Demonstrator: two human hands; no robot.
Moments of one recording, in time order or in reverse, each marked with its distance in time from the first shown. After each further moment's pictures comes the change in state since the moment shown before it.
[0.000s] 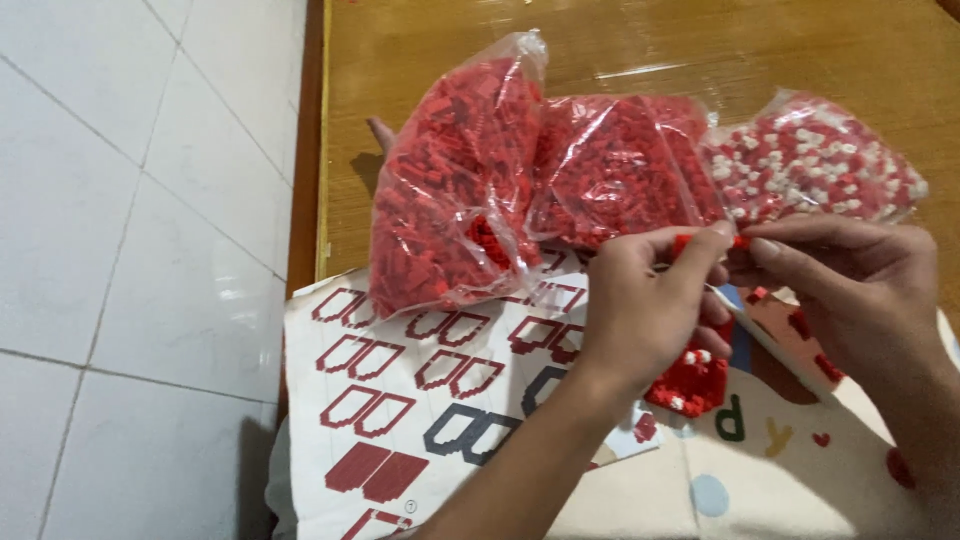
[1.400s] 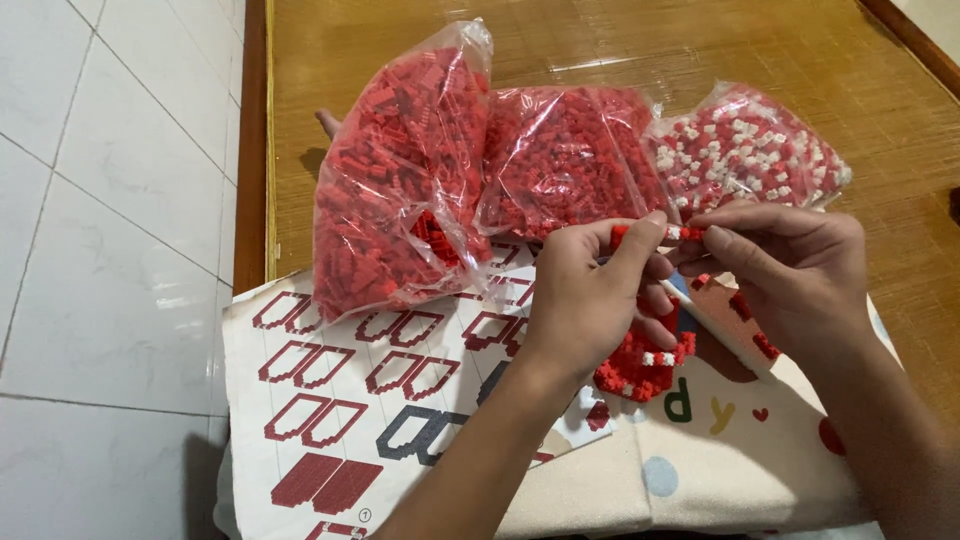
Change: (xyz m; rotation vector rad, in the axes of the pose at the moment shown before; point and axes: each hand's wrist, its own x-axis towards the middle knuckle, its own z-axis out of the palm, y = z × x) left_hand 0.004 0.000 -0.001 -0.066 -0.028 -0.064; right_hand 0.000 0.009 -0.013 0.139 -0.084 -0.051
